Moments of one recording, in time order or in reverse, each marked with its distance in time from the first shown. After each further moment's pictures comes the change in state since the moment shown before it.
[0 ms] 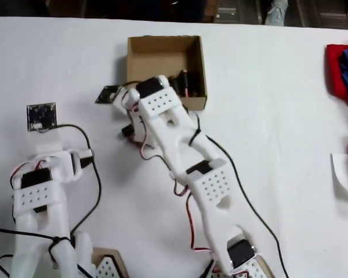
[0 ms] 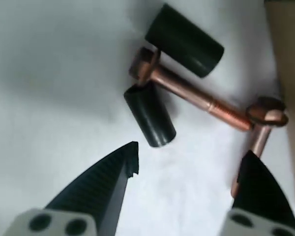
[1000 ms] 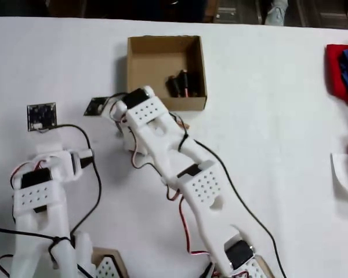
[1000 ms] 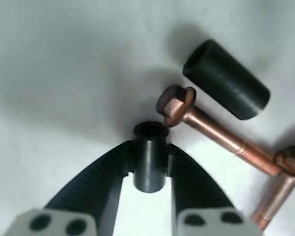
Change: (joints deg) left arm 0.0 0.0 0.0 0.0 0.0; right arm -3.4 4.6 -0.1 -3.9 0.0
